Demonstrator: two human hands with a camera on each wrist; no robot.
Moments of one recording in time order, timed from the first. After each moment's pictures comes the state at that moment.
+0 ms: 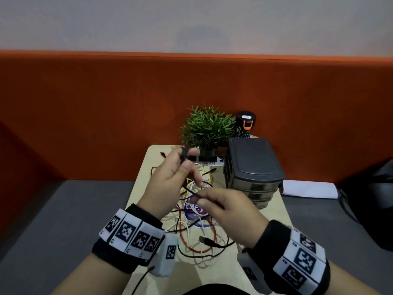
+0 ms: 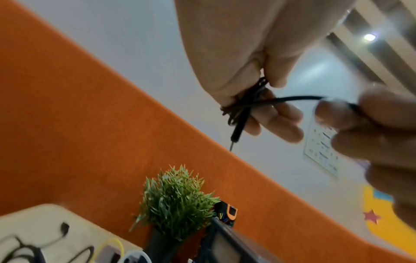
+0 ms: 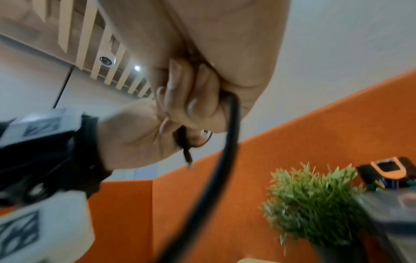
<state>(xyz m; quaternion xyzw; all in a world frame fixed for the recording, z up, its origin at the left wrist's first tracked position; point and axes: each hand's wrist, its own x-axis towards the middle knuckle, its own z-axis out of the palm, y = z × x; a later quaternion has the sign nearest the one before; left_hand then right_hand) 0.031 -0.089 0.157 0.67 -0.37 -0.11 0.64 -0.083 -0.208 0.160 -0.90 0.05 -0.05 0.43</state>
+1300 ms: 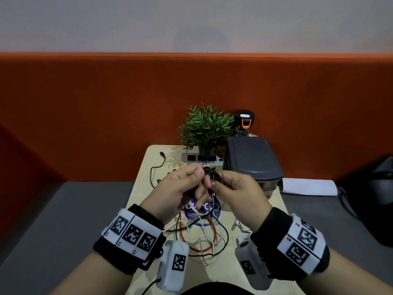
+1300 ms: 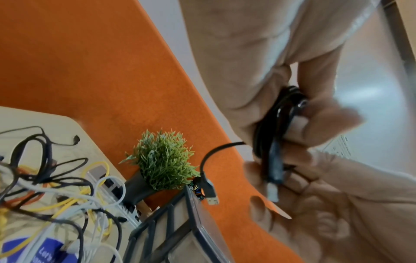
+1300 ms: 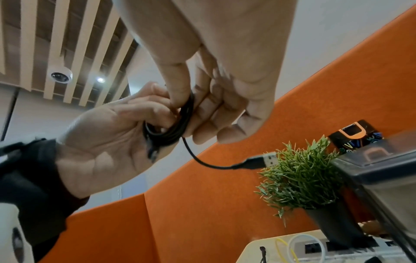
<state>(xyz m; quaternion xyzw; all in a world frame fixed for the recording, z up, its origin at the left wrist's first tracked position) 0.022 -0.094 0.154 0.52 -0.33 -0.37 0.70 -0.072 -0.230 0.148 -0.78 0.10 -0.14 0.59</state>
